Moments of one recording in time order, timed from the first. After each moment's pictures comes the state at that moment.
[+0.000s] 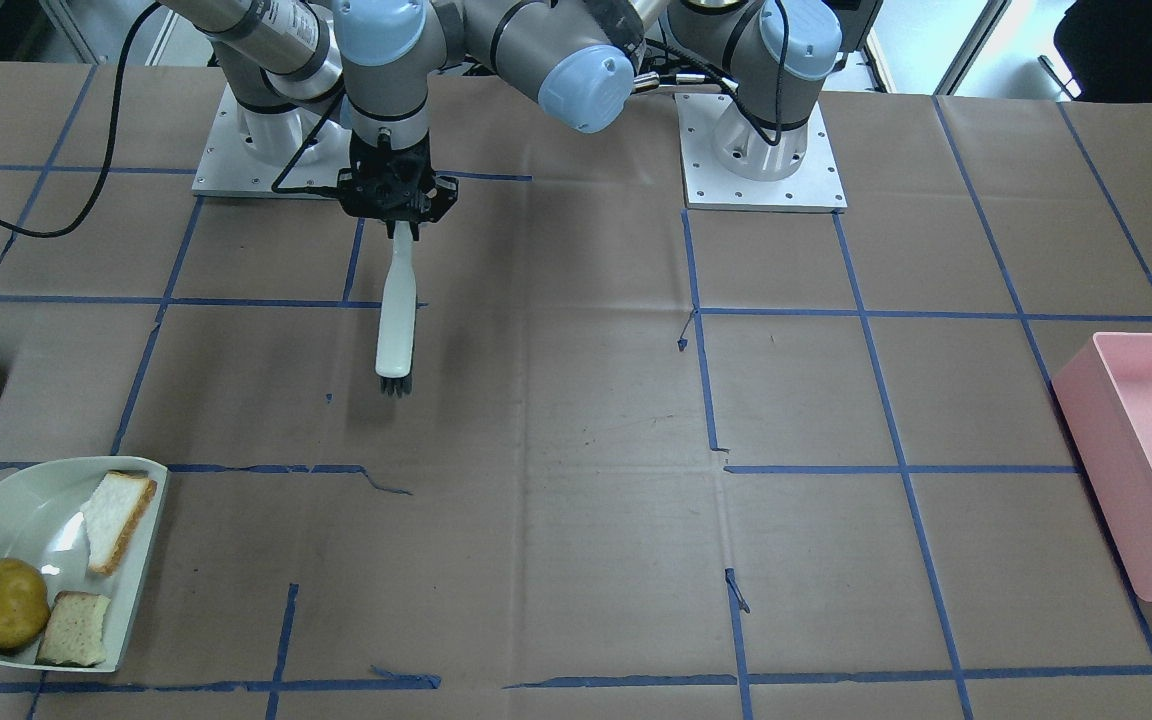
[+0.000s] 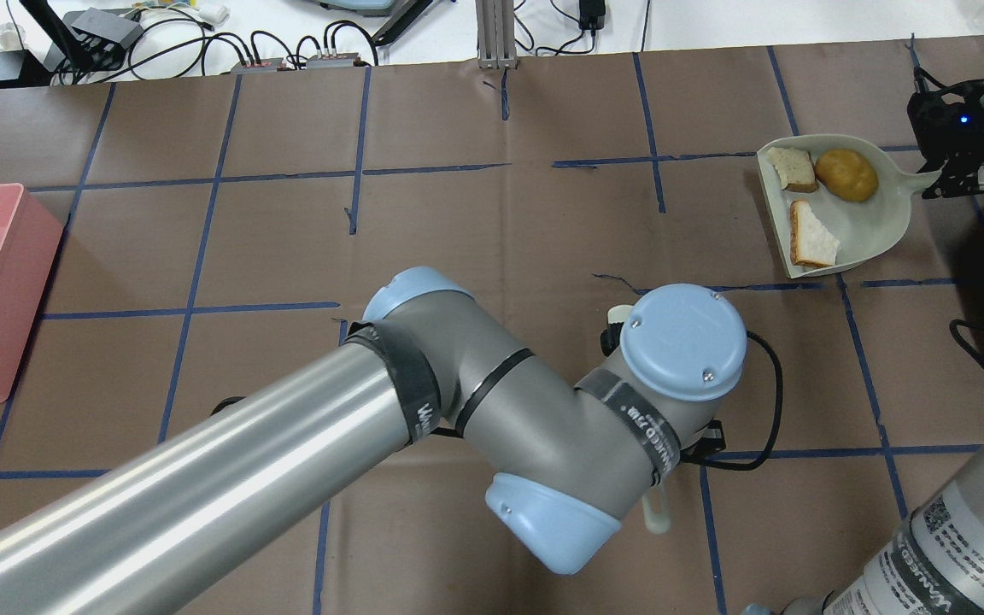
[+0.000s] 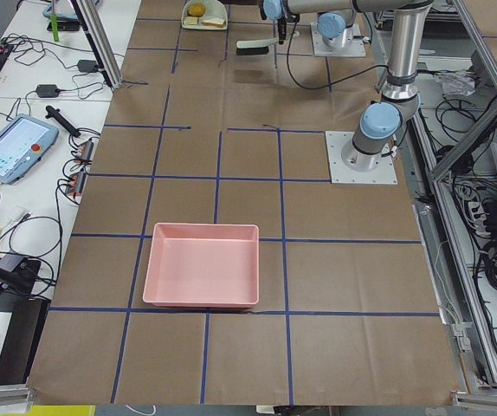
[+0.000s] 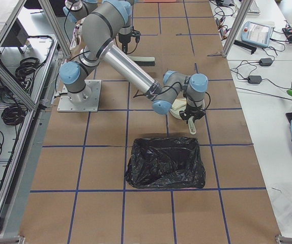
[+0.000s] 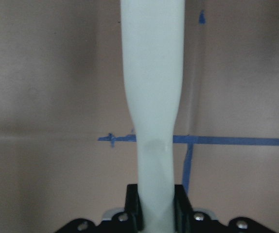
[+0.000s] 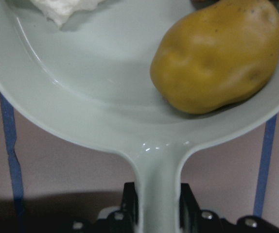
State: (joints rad) left arm -2.36 -1.83 -1.83 -1.05 1.47 -0.78; right arm 1.06 -0.99 1.49 -2.19 -1.59 -2.09
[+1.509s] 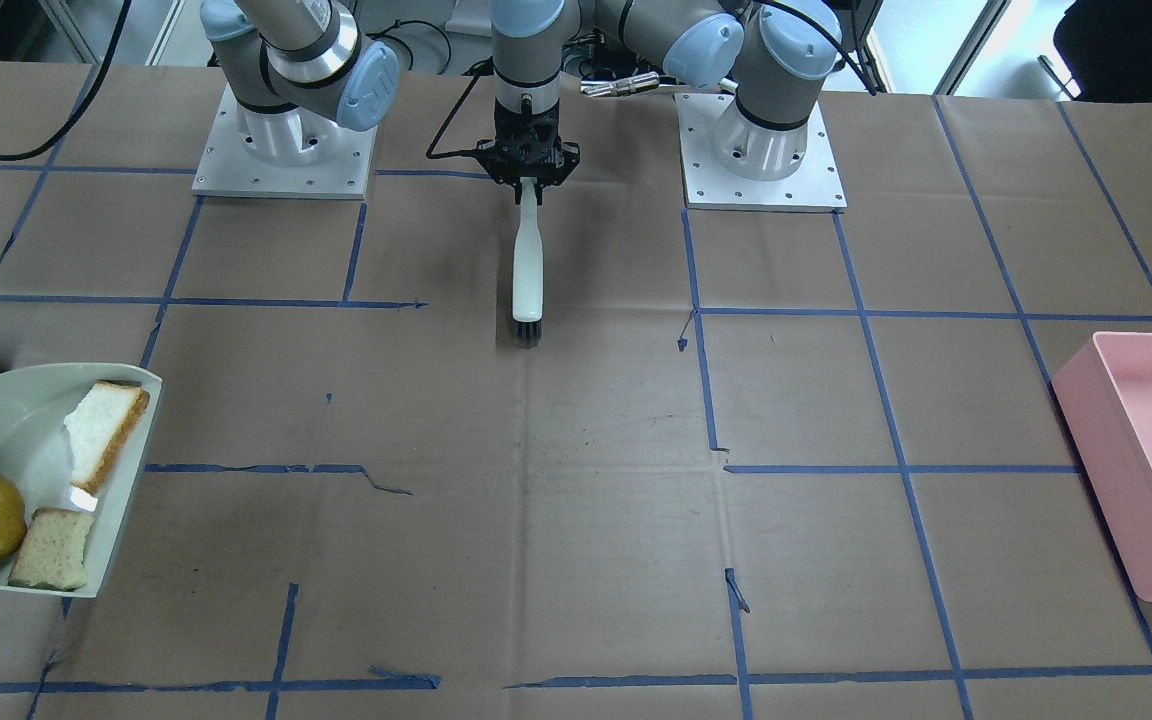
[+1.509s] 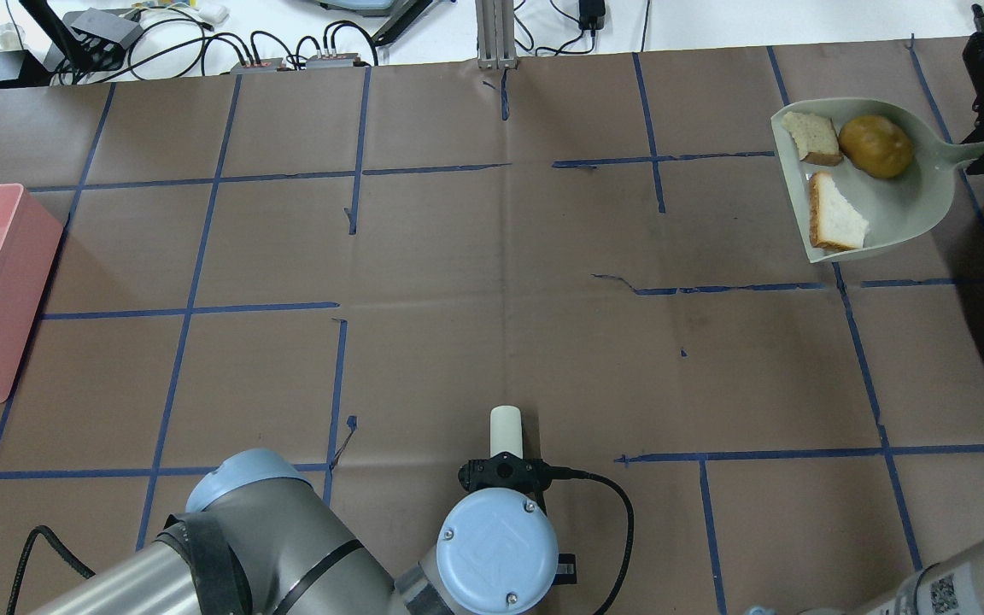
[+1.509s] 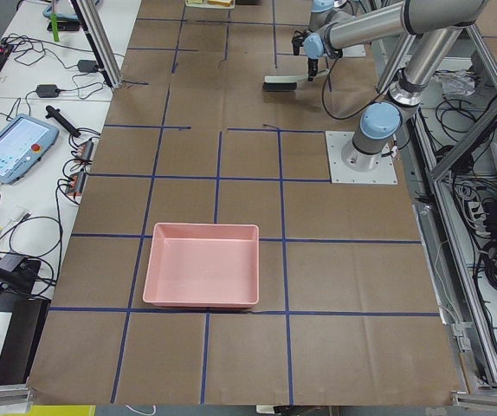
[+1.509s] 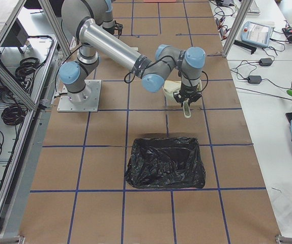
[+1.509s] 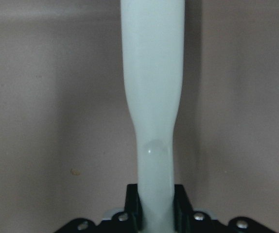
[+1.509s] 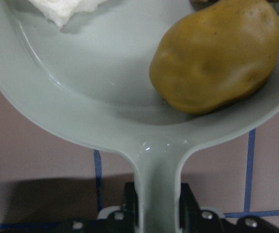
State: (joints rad) left arm -2.34 -1.56 -2.28 -0.90 1.54 -0.76; right arm 1.06 -1.24 1.48 -1.88 -1.58 -2.06
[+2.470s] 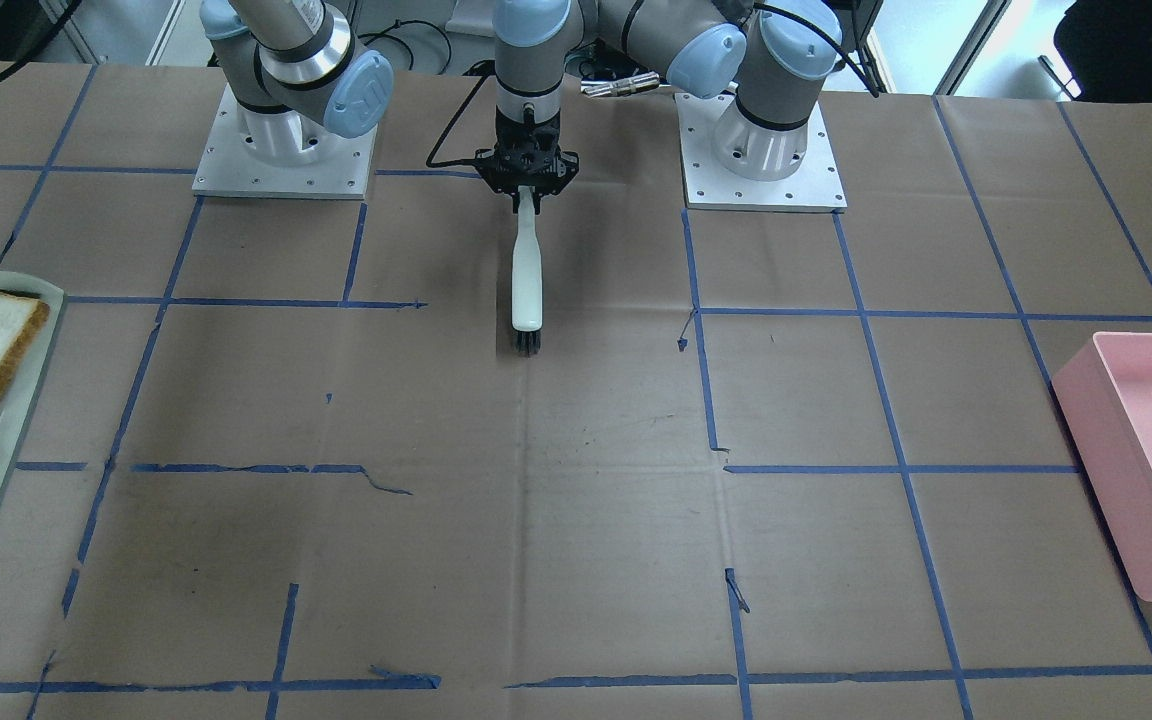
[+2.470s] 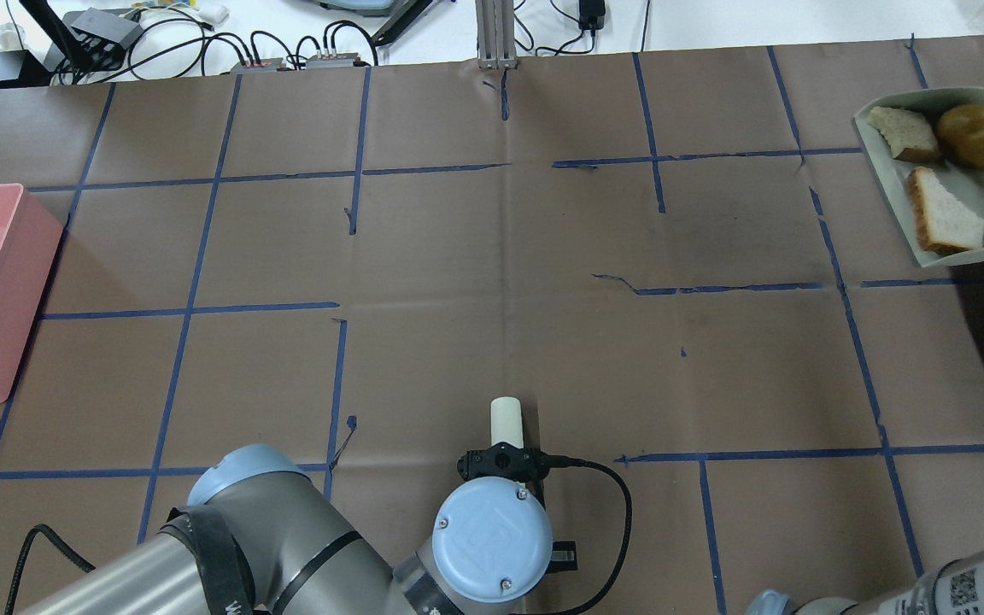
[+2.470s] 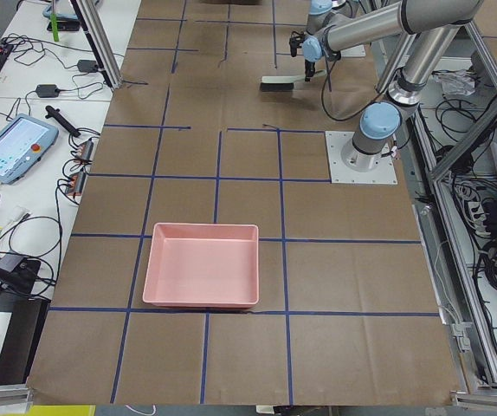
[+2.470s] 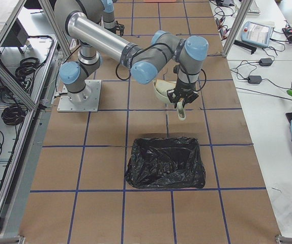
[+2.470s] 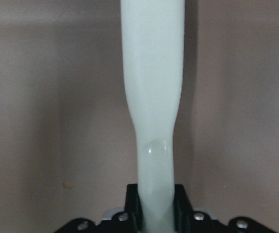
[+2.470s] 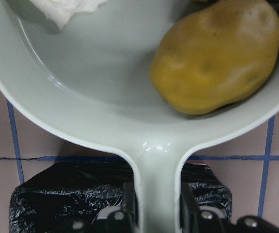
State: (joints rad) left arm -2.33 -1.58 -2.28 -0.86 1.54 -0.76; right arm 0.94 -1.26 1.33 -1.68 -1.67 -2.19
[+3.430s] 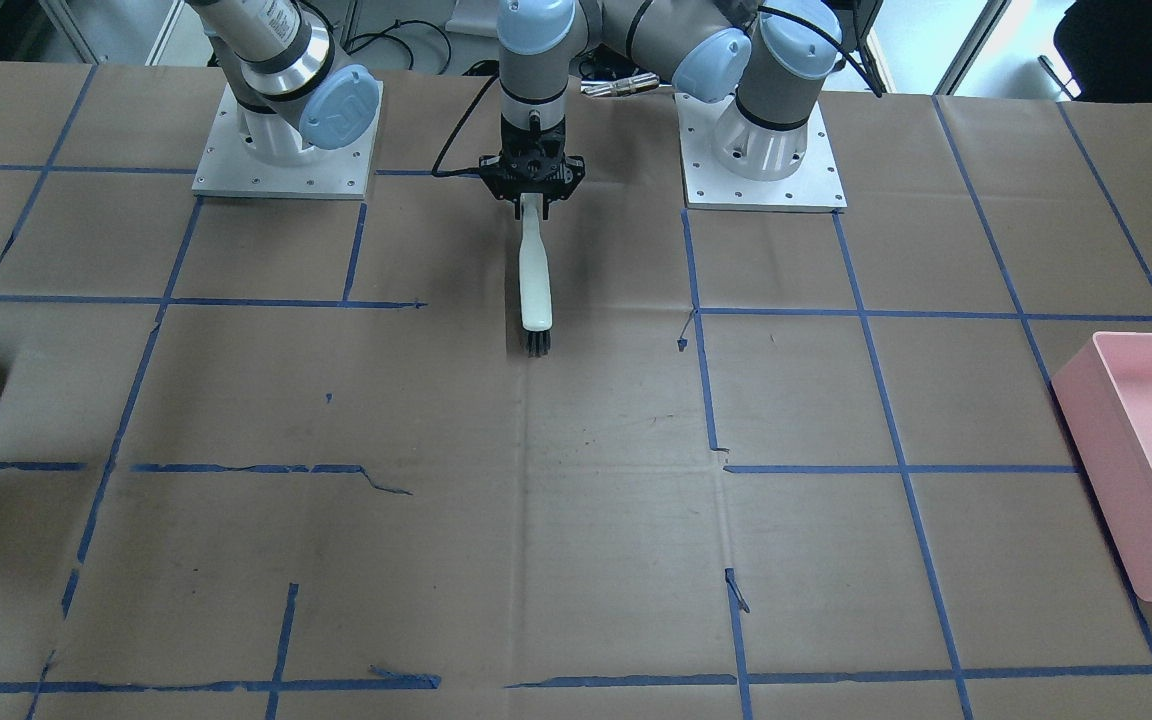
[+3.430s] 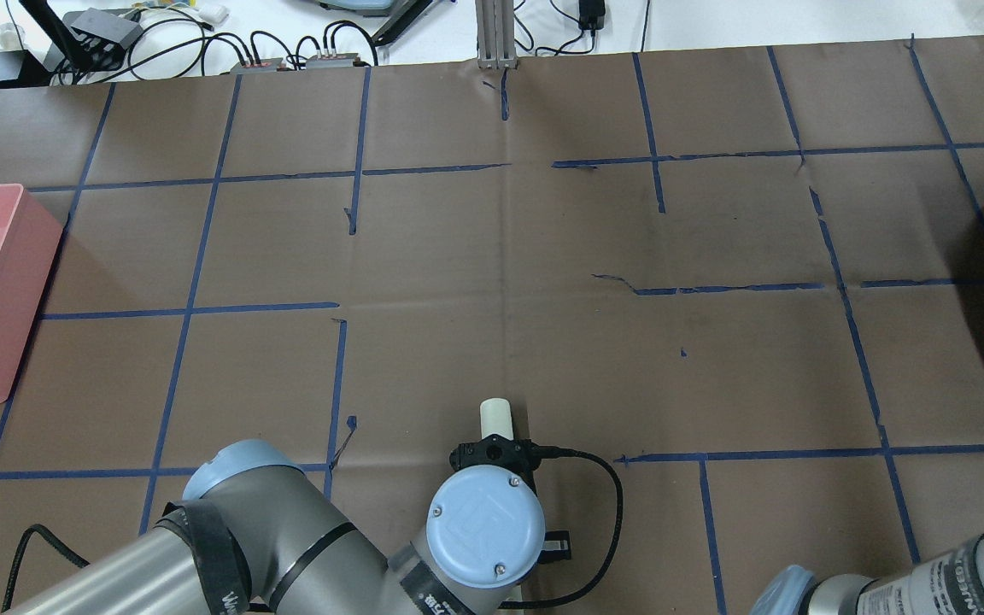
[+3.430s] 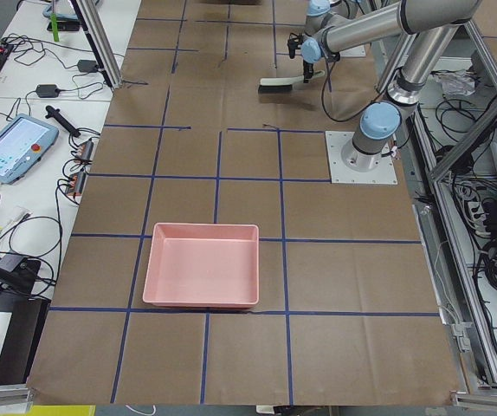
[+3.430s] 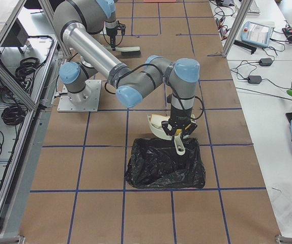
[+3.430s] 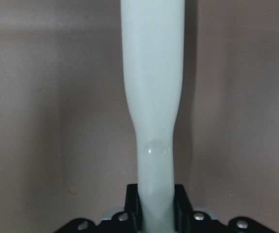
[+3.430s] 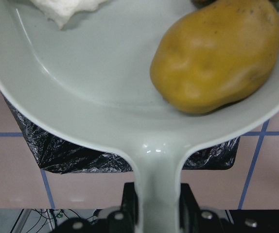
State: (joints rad) left arm -2.30 -1.58 -2.29 -0.86 1.54 -0.77; right arm 0.77 -1.21 1.33 -1.97 -1.81 -2.40
